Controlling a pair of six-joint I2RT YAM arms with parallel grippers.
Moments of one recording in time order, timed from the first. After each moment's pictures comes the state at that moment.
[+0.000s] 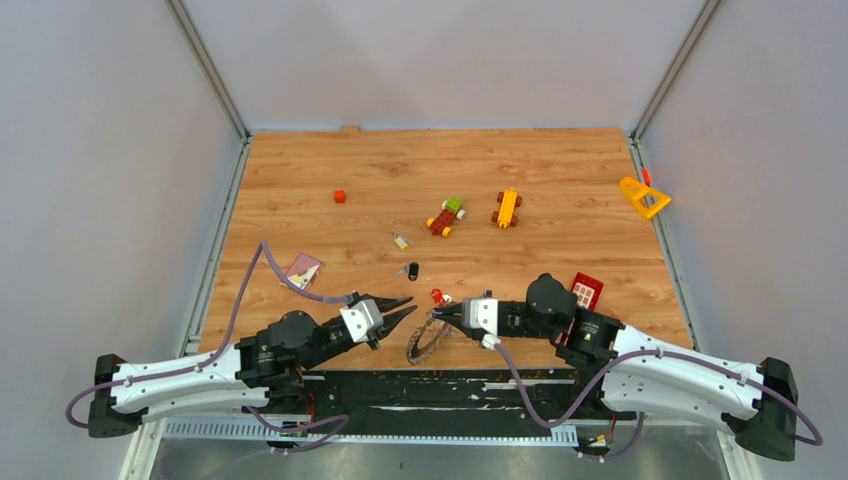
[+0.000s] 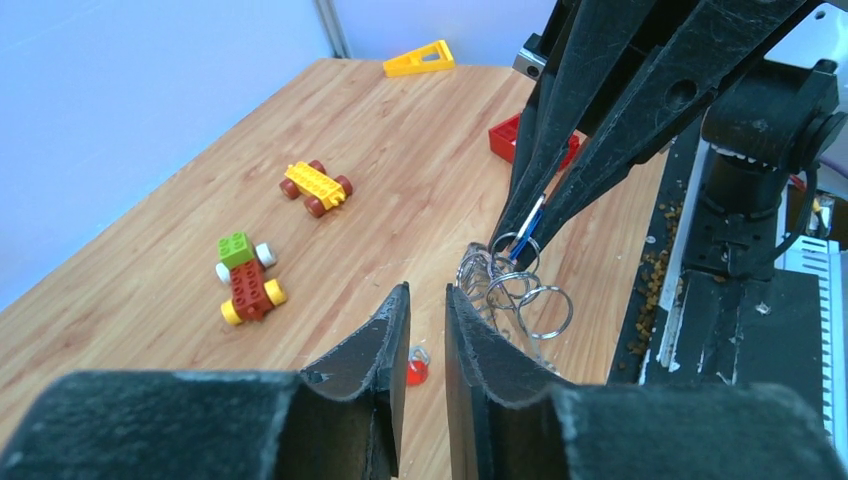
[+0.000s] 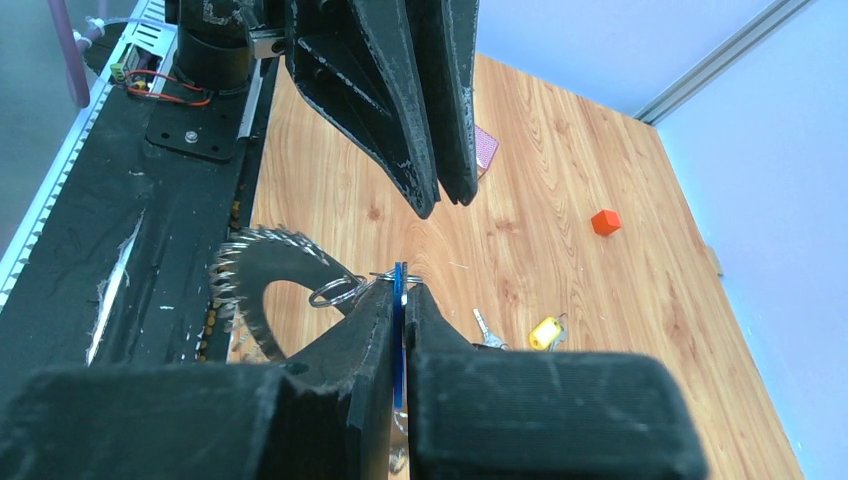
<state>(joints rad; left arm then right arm) -1.32 0.48 0.38 0.17 -0.23 0.21 1.13 0.79 0.56 0.11 -0.33 -0.51</state>
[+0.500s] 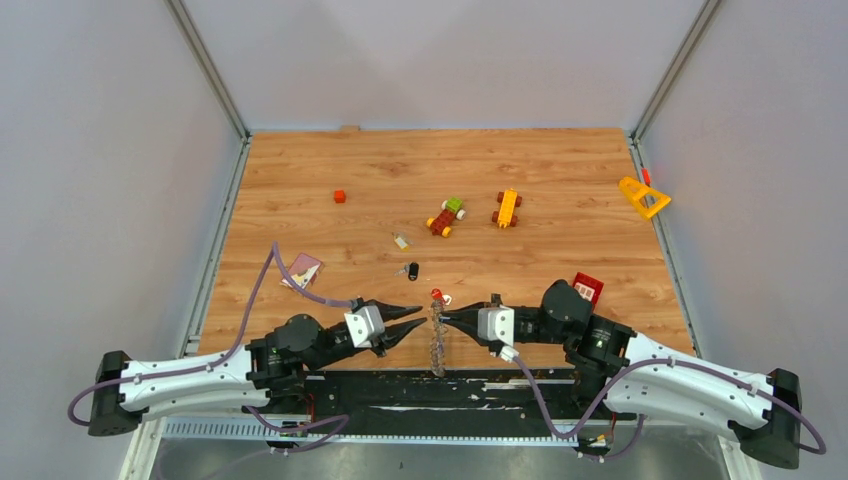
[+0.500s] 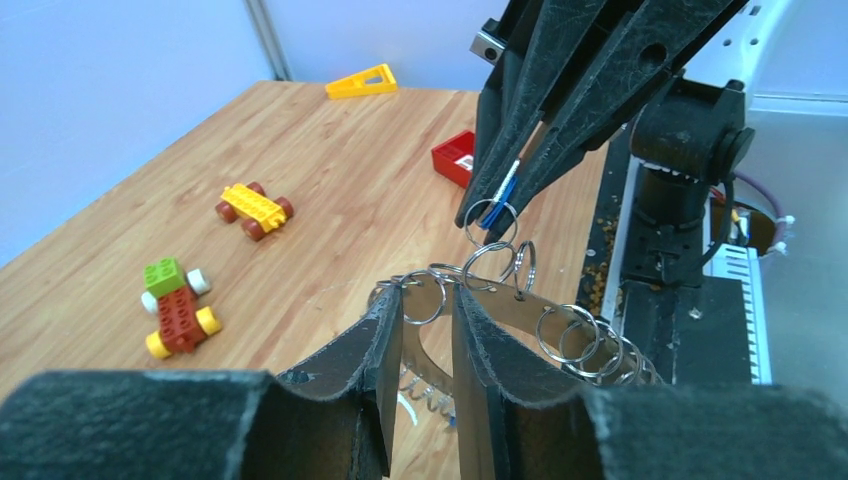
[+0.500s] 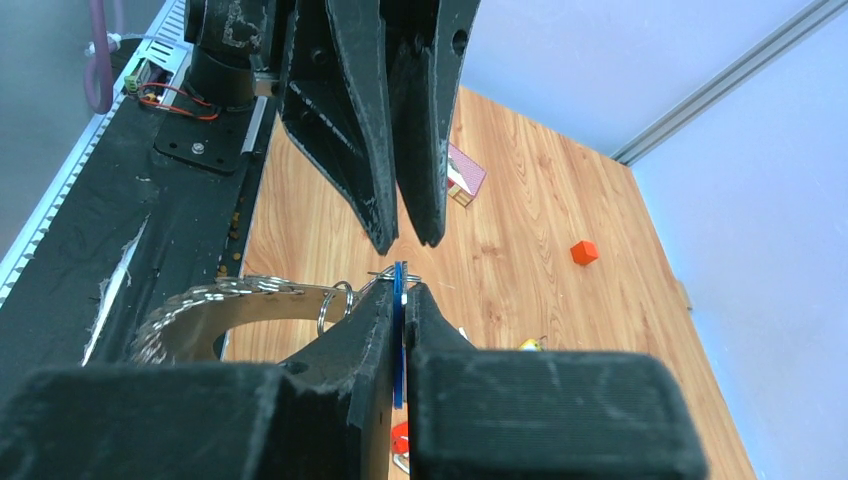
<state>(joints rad) -1.32 0.50 0.29 0.32 -0.14 0.15 1.13 0.68 0.50 0.12 -0.37 -0.55</state>
